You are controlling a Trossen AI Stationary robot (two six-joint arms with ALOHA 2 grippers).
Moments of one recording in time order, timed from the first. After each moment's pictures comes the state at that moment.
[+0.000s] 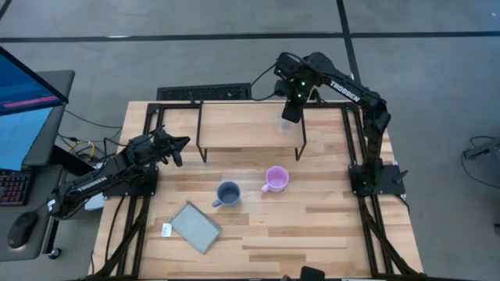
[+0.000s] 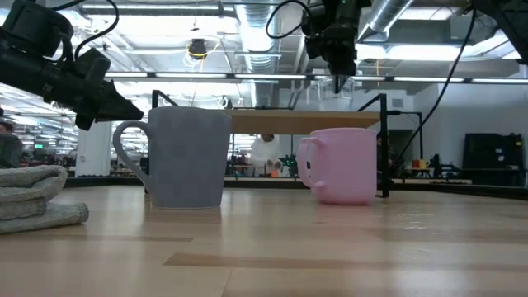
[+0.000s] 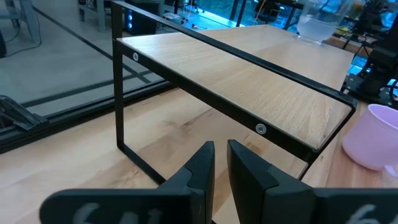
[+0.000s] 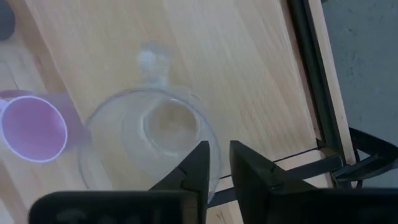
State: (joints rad) left arm 0.54 0.13 0.07 -0.17 -0.07 -0.25; right arm -0.58 1.92 2.08 -1.57 -0.10 -0.31
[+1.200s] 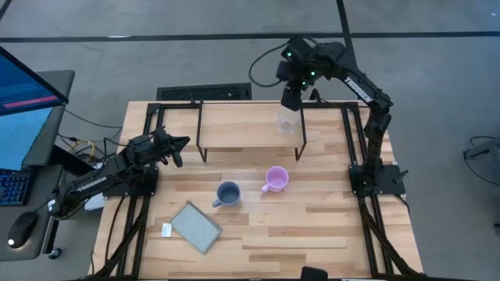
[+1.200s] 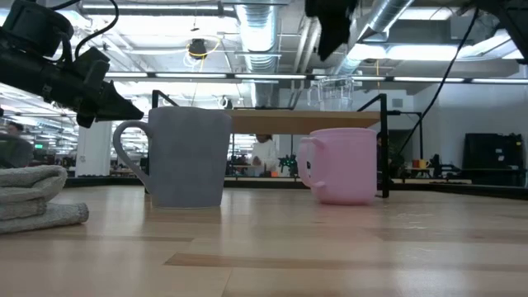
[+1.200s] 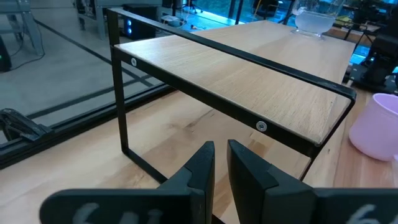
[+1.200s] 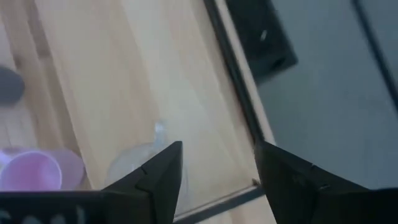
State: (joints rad) left arm 0.54 0.13 0.07 -0.17 -0.07 -0.18; right arm -0.55 1.90 2.35 -1.53 -0.04 -0.33
